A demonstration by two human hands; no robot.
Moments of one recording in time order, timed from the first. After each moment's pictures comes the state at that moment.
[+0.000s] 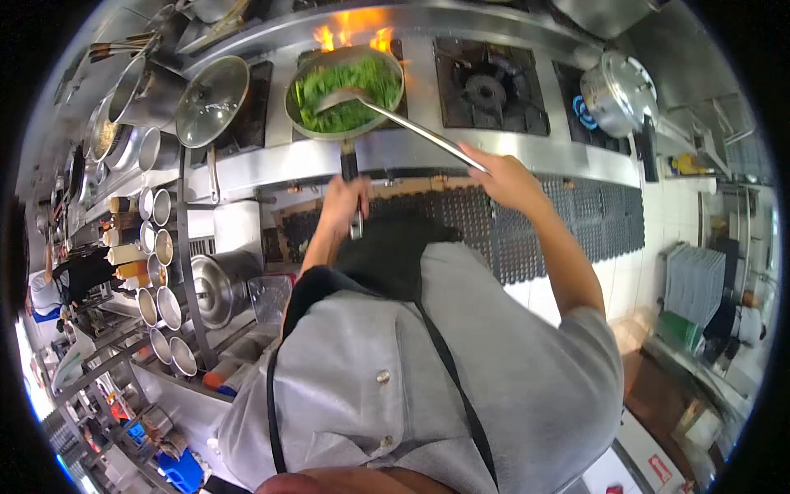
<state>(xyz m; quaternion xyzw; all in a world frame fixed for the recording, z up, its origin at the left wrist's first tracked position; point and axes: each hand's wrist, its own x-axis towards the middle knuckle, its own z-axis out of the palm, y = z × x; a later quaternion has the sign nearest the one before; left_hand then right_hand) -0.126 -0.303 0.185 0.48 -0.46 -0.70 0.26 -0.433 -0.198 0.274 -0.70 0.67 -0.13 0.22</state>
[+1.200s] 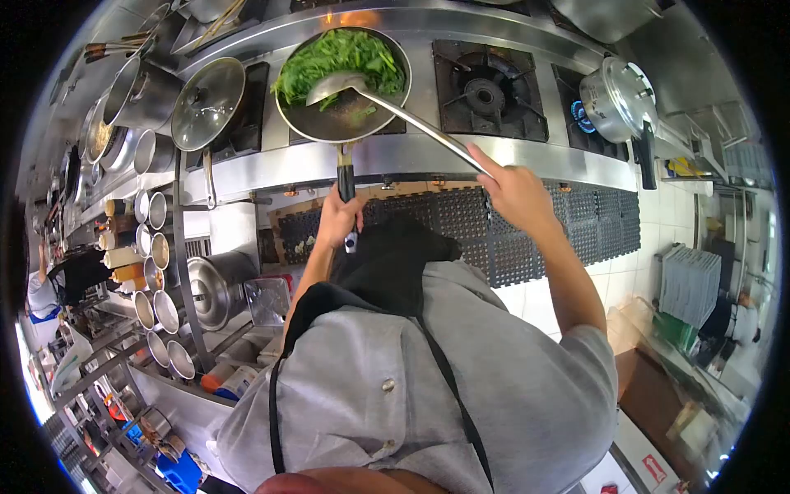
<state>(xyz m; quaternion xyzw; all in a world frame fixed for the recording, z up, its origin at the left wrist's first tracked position) -0.116 -0.287 0.200 0.47 -0.49 -0.68 0.28 -0.422 -0.193 0.318 -0.68 0.72 -0.07 0.14</state>
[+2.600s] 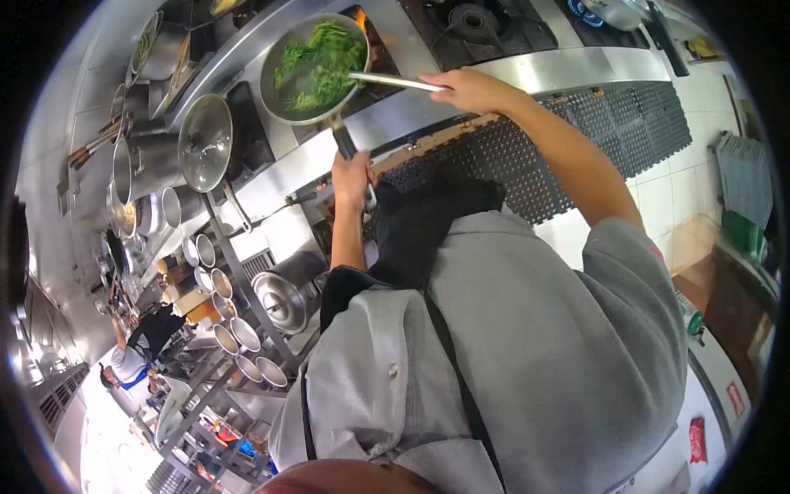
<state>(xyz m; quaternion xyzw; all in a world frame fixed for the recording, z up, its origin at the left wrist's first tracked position) -0.125 -0.336 0.186 0.54 -0.55 -0.60 0.20 -0.420 -0.268 0.249 -0.58 0.69 -0.13 0.41</state>
